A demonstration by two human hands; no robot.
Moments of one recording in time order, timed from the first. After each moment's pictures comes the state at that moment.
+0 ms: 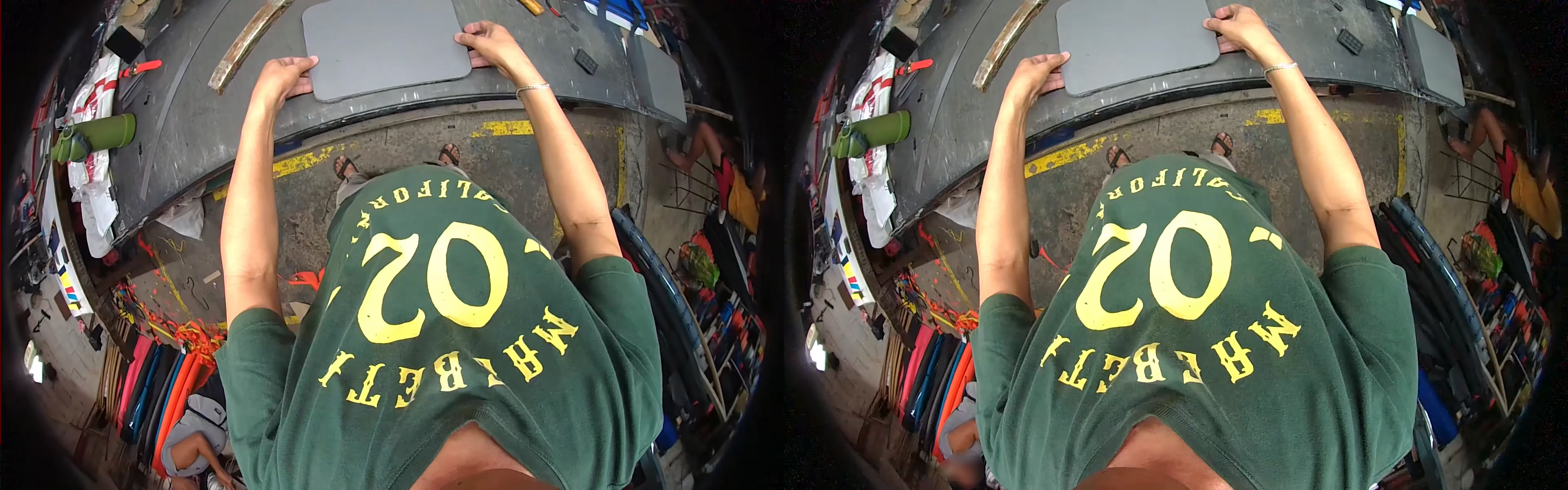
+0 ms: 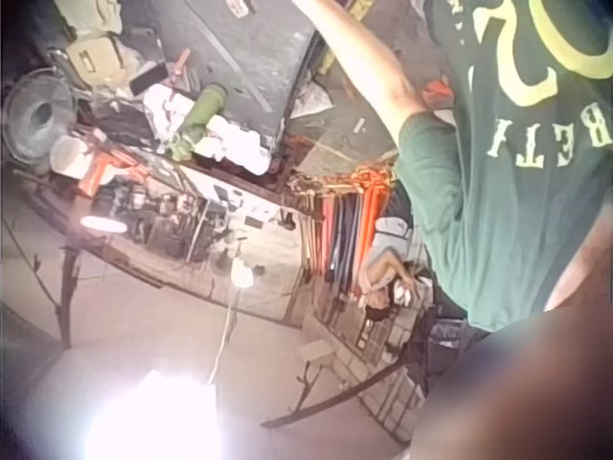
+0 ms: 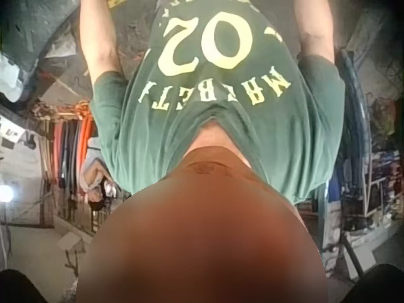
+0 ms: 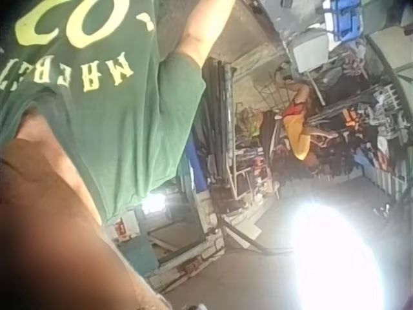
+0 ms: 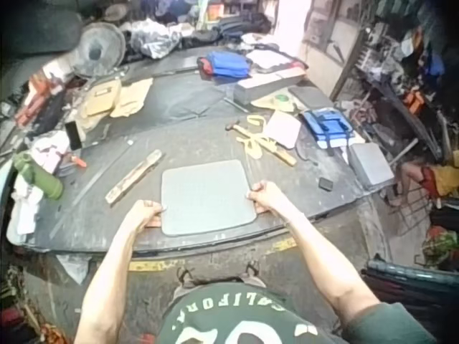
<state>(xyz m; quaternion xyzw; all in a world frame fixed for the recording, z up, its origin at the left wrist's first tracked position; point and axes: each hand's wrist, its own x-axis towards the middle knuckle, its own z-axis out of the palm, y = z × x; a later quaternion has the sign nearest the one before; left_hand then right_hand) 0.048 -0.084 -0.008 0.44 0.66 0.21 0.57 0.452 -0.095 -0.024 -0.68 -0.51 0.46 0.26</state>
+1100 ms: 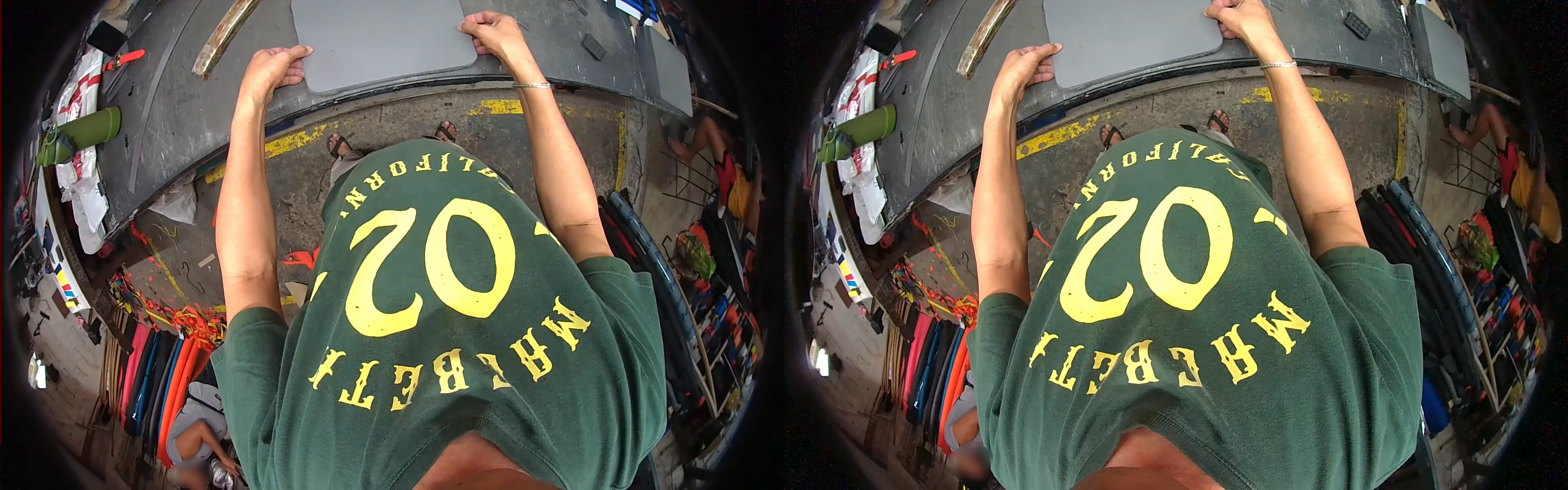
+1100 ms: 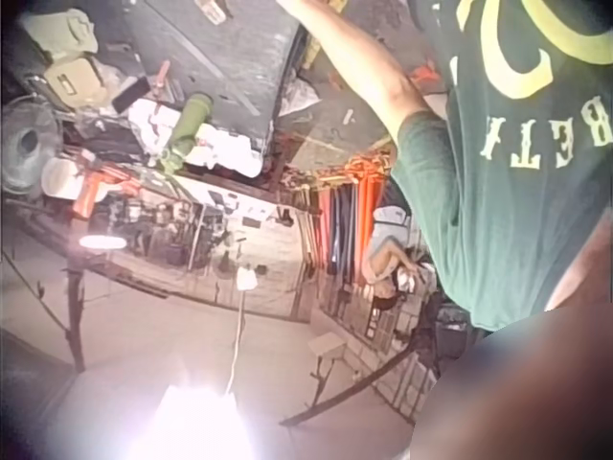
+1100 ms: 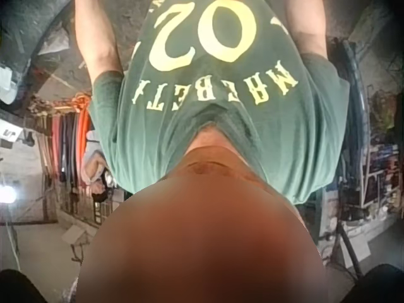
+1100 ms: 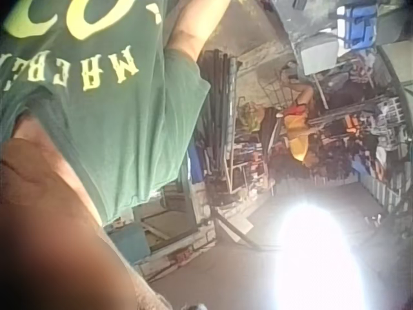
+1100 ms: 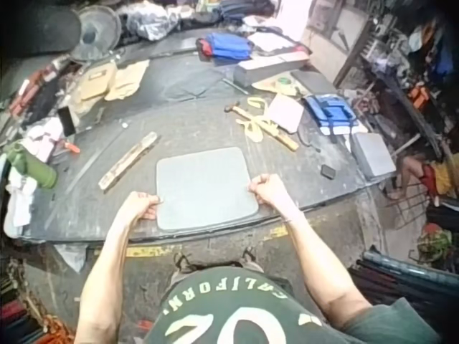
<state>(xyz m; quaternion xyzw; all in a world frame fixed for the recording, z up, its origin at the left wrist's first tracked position) 0.050 -0.101 -0.002 0.47 0.67 0.19 0.54 0.455 -0.112 -0.036 -0.69 -0.50 0.44 0.28</state>
